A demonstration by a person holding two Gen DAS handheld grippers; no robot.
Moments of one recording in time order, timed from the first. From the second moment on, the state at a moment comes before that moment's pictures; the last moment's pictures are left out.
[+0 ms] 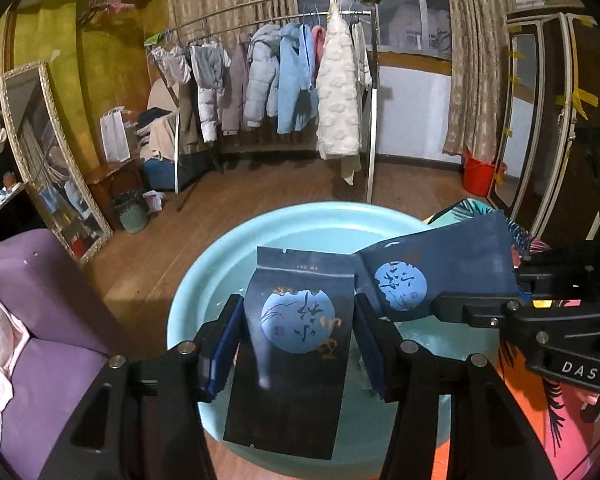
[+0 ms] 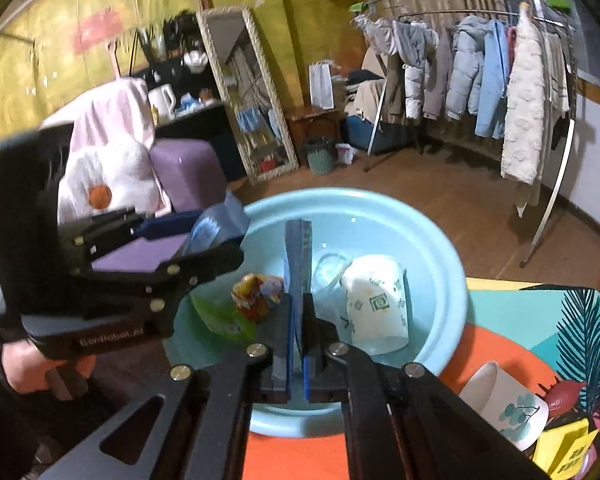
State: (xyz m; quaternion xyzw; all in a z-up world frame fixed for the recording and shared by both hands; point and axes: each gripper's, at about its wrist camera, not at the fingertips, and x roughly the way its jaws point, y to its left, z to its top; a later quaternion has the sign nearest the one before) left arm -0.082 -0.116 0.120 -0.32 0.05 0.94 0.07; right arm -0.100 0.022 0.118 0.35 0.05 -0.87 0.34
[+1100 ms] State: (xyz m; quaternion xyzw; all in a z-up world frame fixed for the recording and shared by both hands) left arm -0.066 -0.094 0.123 -0.32 0.07 0.94 0.03; right arm -0.085 0.069 0.119 0.34 0.07 -0.89 0.28
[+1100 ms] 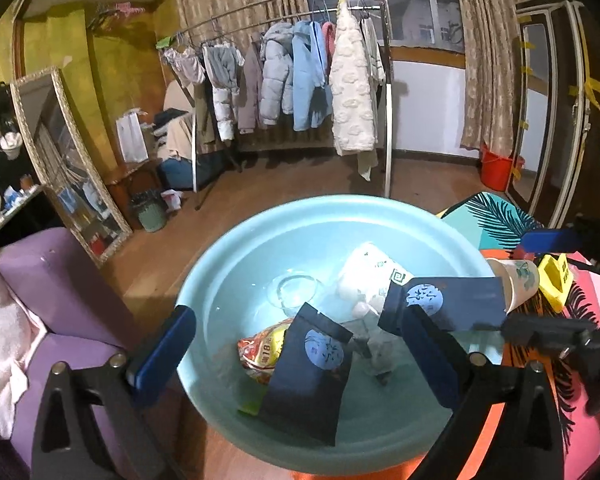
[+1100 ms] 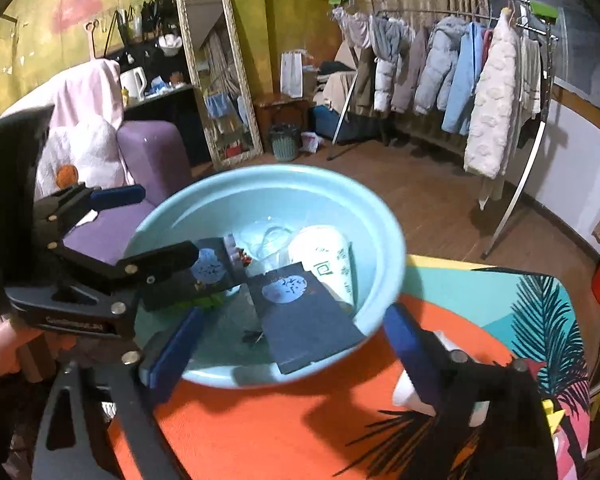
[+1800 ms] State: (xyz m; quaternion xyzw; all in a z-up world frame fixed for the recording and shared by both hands) left arm 0.003 0.046 0.173 -0.19 0.12 0.97 0.10; right arm 0.014 0.242 0.161 0.30 0.07 -0.94 0.14
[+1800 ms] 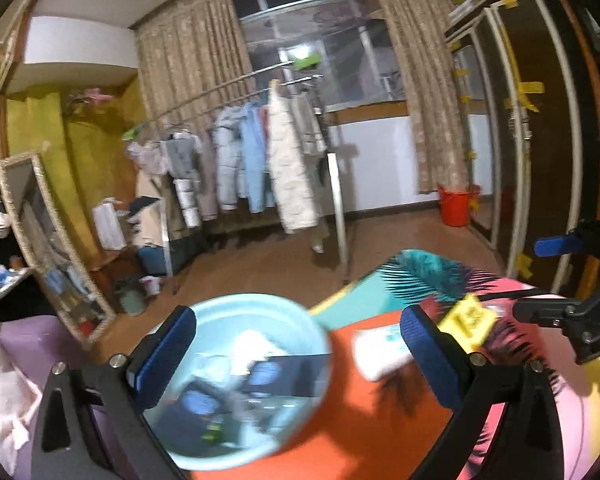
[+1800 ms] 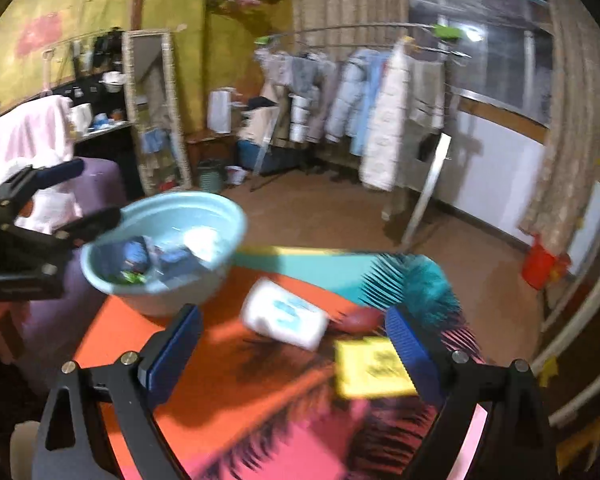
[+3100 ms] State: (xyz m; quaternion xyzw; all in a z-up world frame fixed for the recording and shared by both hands) left arm -0.047 0.108 0.054 -0.30 0.11 0.94 0.15; right arm -0.077 0.303 0.020 0.41 0.02 -0.91 0.10
